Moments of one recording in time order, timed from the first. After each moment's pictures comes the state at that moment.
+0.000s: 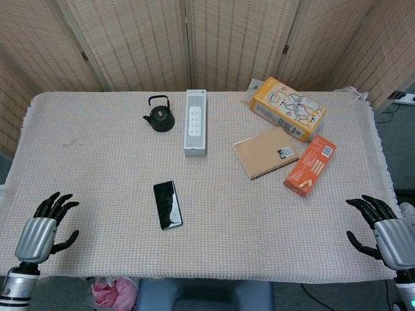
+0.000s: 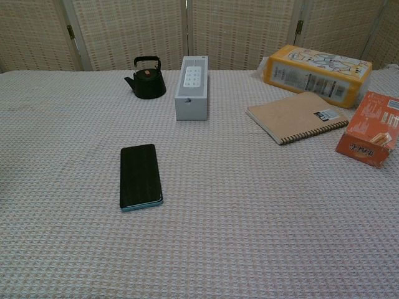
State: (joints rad) left arm -0.19 -1.18 0.01 -1.66 1.55 1.46 0.06; right arm 0.05 -1.04 -0.02 -1.58 -1.67 1.55 0.23
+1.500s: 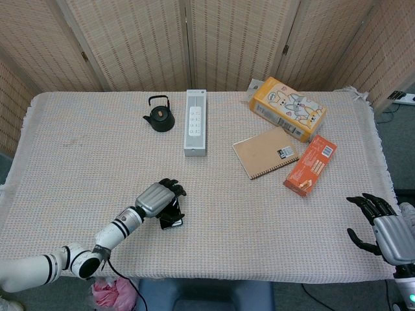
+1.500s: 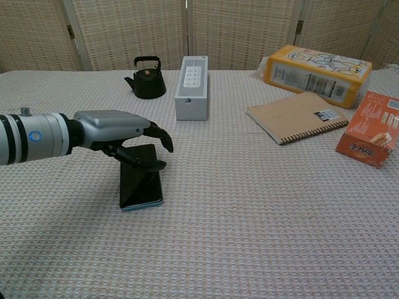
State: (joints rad) left arm -0.86 -1.50 -0.14 -1.46 1.22 0.67 0.29; right arm 0.07 -1.04 -0.01 -1.58 -1.62 1.50 0.24
